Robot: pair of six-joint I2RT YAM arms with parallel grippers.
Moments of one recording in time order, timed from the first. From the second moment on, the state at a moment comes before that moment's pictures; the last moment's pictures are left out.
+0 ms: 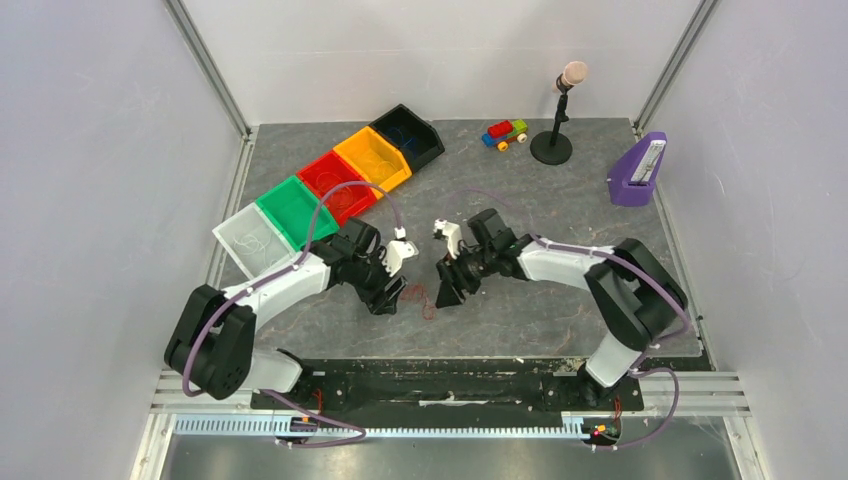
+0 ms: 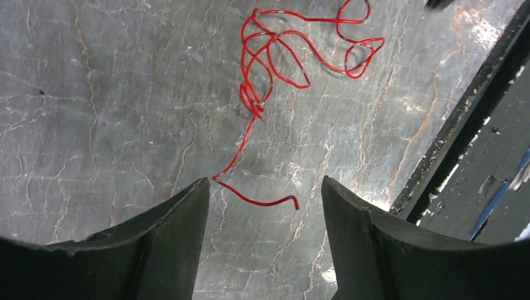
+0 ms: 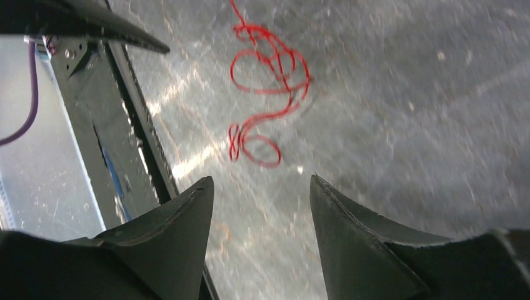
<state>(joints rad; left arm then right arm) -0.51 1.37 0.74 -0.52 0.45 0.43 0.63 1.63 0.83 -0.13 -0.72 0.01</state>
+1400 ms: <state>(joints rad) -0.10 1.33 0.79 -0.55 0.69 0.34 0.41 1.63 0.91 -0.36 -0.62 -0.19</state>
